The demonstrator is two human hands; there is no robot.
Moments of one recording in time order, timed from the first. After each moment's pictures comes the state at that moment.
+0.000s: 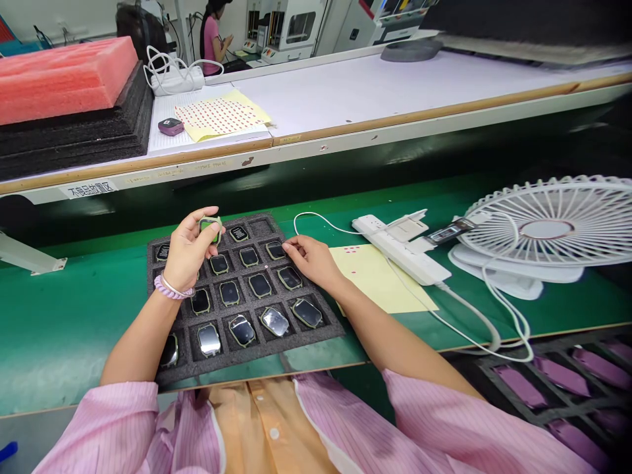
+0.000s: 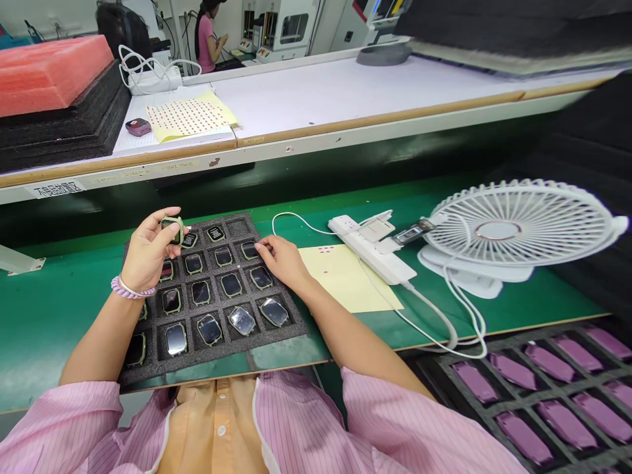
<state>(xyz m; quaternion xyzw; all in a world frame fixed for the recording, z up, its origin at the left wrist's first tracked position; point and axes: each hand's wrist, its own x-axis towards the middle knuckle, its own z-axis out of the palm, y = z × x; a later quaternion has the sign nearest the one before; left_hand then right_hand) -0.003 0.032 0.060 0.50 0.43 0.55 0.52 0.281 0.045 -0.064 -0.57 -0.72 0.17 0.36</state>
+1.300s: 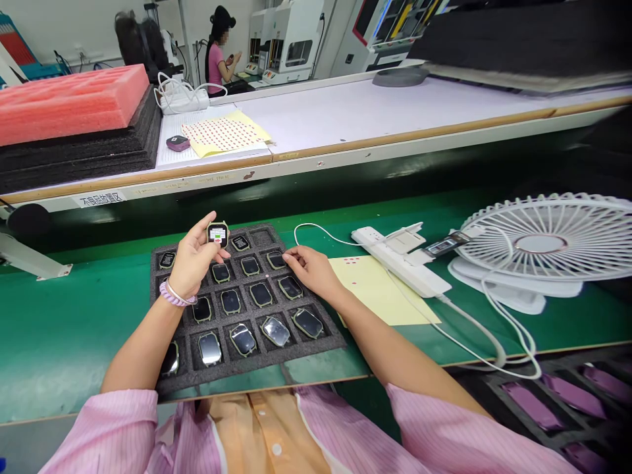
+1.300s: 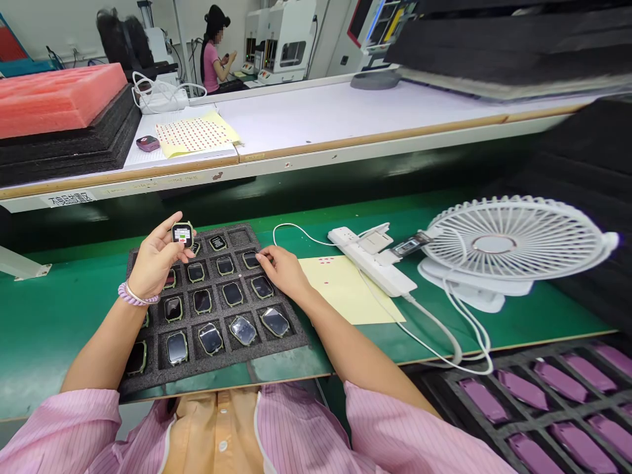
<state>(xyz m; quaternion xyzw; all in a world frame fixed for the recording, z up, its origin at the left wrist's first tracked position) -0.004 0.030 0.060 0.51 0.44 0.52 0.53 0.281 0.045 -0.062 -0.56 -0.72 0.17 0.36</state>
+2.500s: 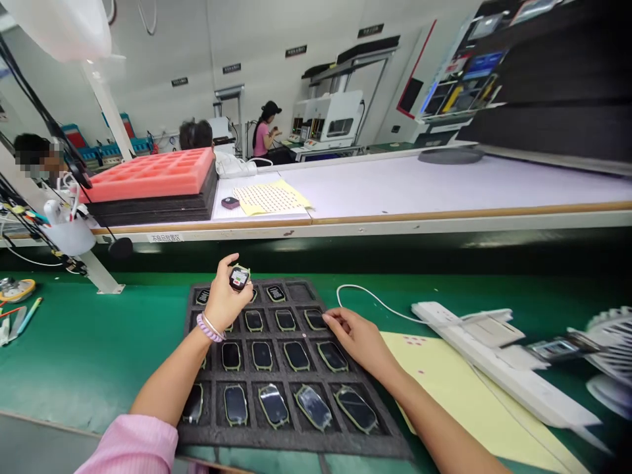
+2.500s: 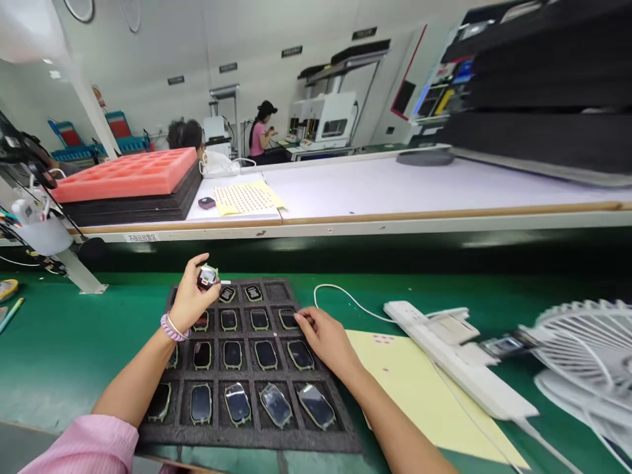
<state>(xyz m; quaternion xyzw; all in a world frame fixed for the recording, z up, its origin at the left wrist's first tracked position) -0.016 0.035 0.050 0.60 0.51 0.54 0.28 0.283 0.054 -0.065 -0.54 -0.73 0.18 0.37</state>
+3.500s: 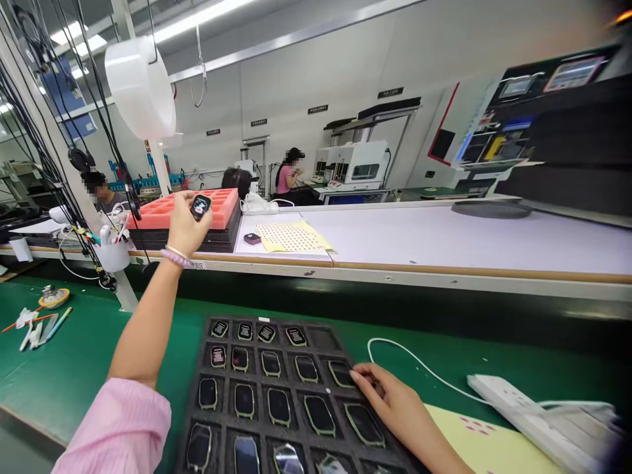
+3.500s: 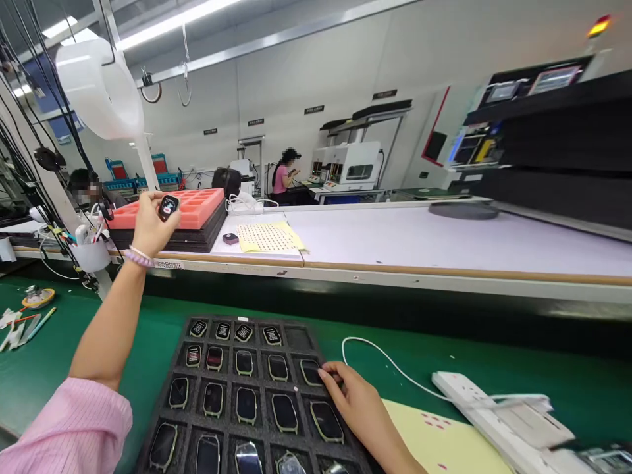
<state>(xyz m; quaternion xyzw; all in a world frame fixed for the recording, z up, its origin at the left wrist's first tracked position) -0.124 0.100 0.229 0.61 0.56 0.55 -0.12 0.281 0.059 -0.059 -0.54 -0.72 0.23 0.38</state>
